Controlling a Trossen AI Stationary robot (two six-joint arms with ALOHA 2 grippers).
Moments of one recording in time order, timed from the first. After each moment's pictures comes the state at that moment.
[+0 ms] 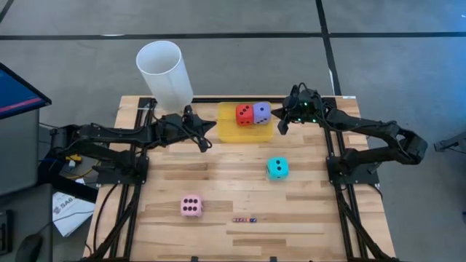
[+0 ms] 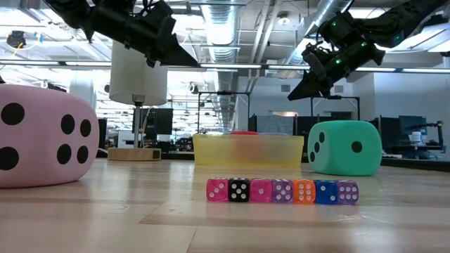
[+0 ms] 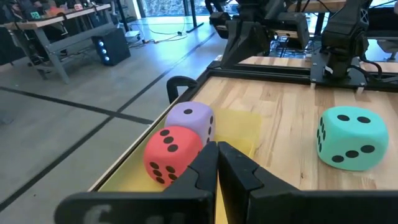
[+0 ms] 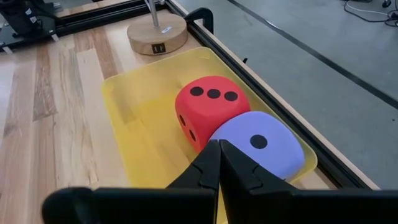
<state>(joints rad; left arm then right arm) 0.21 1.16 0.62 0.31 -0.28 0.07 -0.65 1.18 0.64 0.04 -0.18 -0.05</state>
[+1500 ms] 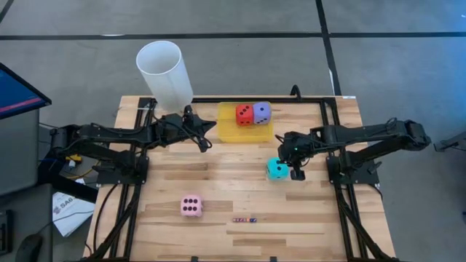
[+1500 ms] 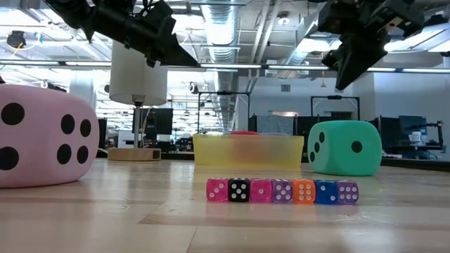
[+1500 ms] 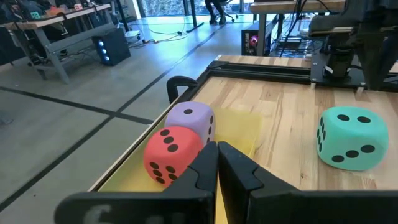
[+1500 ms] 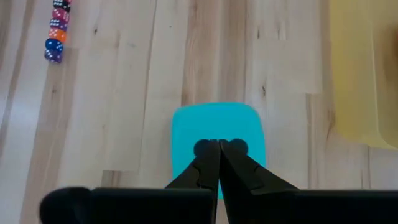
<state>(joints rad) 0.21 1.16 0.62 0.31 -0.28 0.07 0.01 1.17 0.89 -0.77 -0.02 -0.04</state>
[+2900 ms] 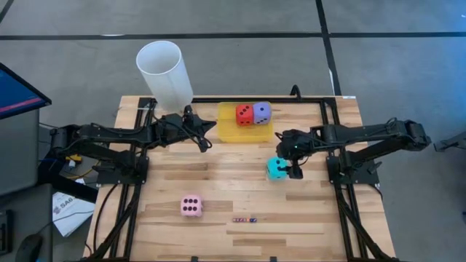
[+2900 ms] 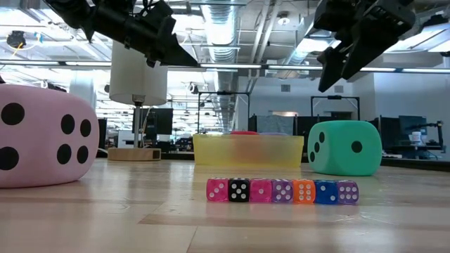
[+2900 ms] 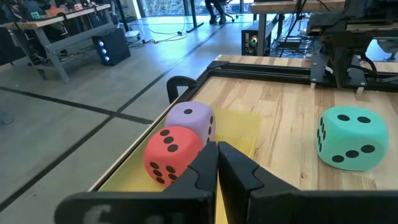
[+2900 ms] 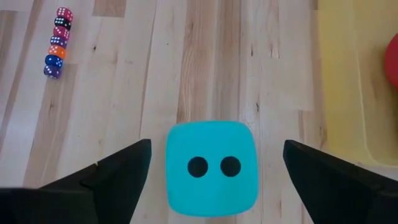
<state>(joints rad) 0.21 1.16 0.62 0.31 -0.28 0.07 0.00 1.17 0.89 -0.72 -0.03 -0.06</state>
